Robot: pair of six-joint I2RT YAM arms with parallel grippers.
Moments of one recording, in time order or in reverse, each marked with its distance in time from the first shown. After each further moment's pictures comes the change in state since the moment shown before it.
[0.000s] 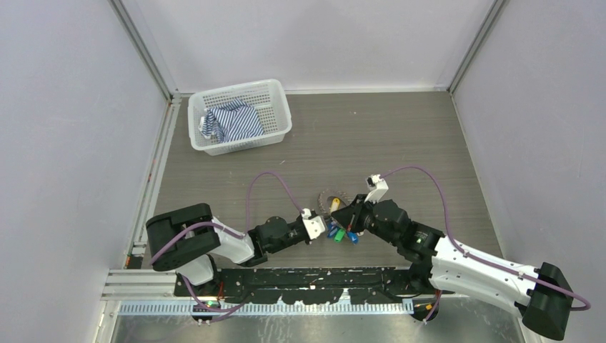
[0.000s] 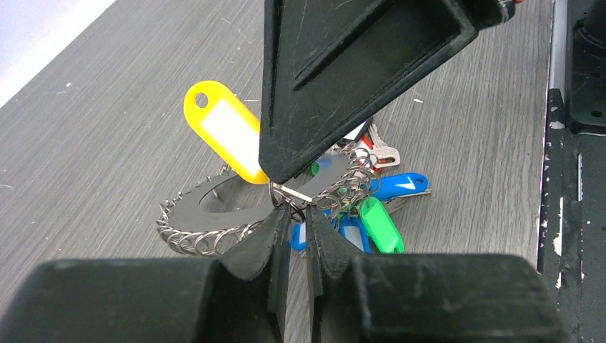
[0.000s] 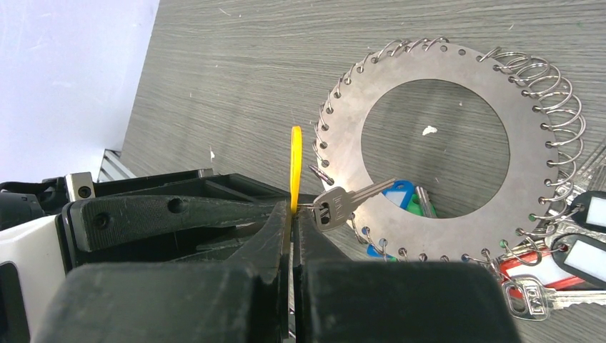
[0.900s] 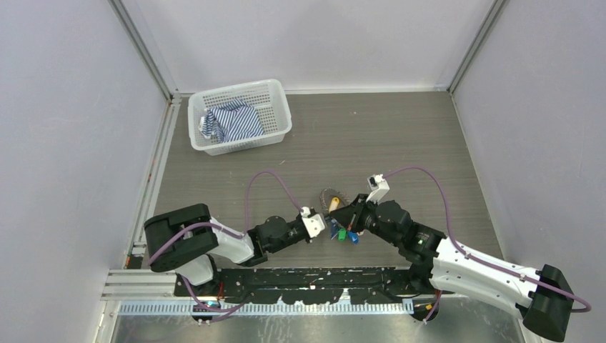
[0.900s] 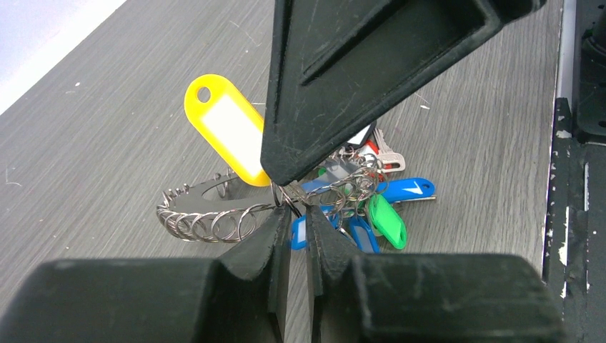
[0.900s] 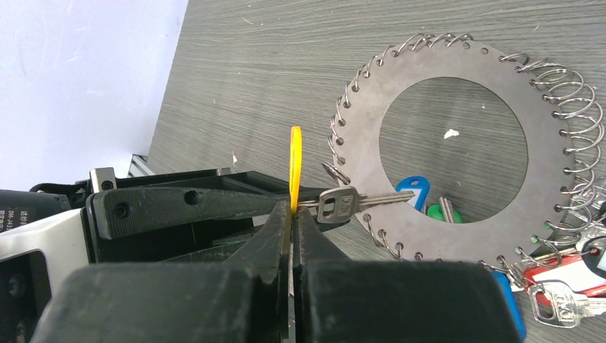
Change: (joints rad) left arm 0.000 -0.010 0.006 -0.001 -0.022 -0.005; right arm 0.000 -0.024 -0.010 0.030 -0.013 0.040
